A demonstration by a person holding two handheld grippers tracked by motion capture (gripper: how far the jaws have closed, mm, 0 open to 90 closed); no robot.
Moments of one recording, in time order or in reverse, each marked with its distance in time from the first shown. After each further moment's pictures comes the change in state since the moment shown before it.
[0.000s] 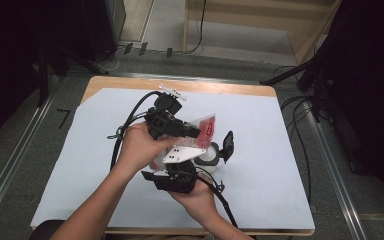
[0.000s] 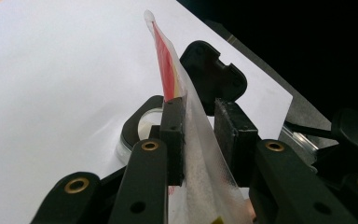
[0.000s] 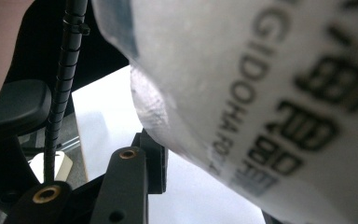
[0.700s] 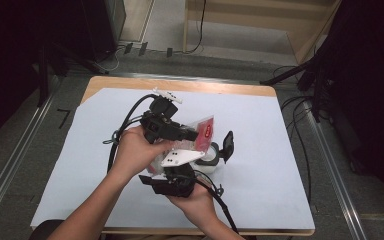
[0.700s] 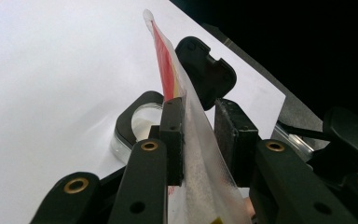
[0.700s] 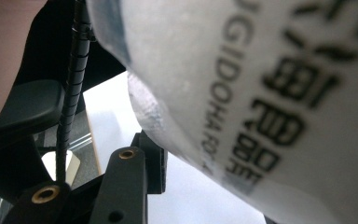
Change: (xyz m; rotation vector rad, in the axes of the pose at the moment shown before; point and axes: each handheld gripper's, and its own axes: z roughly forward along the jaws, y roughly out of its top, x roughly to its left) left arm -0.005 -0.008 -0.009 -0.020 -0.011 -0.005; right arm 0.010 0.000 -0.002 0.005 0.018 0.009
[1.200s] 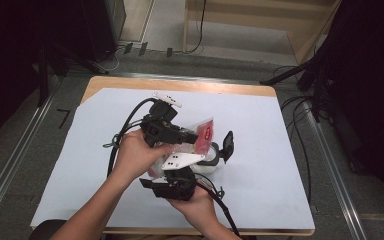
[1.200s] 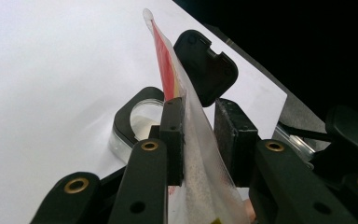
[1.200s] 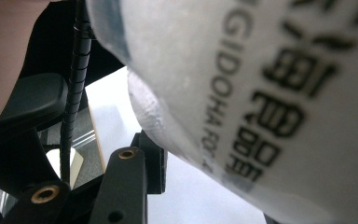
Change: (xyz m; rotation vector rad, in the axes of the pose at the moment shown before) left arm -0.001 -0.009 0.004 -0.009 -0.006 -0.003; right arm 0.003 -0.008 0.000 0.012 0.007 0.018
